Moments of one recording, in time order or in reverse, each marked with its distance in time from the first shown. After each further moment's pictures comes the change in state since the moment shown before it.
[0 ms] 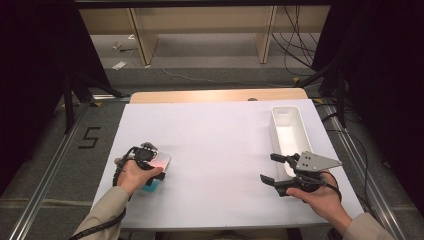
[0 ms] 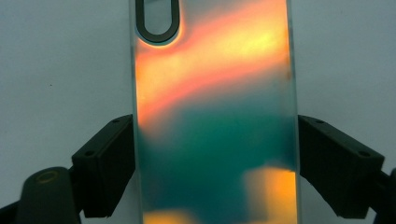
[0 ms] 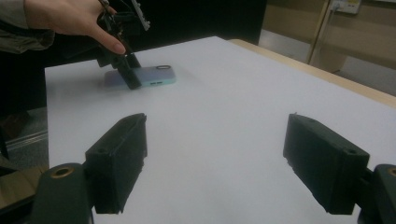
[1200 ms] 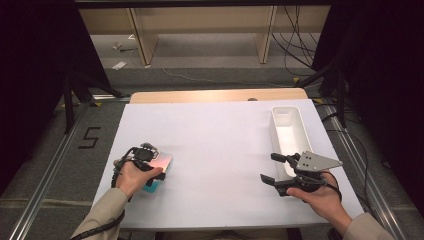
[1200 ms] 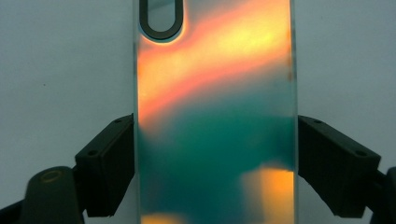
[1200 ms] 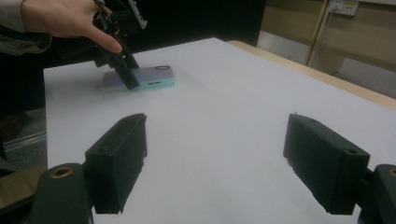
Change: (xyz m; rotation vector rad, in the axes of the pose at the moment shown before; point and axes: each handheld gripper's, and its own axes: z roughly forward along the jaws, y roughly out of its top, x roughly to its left) left arm -0.002 -0.002 -0.005 -0.030 -0.026 -0.002; right arm 0.000 0.000 -0.001 -0.006 -0.006 -0.002
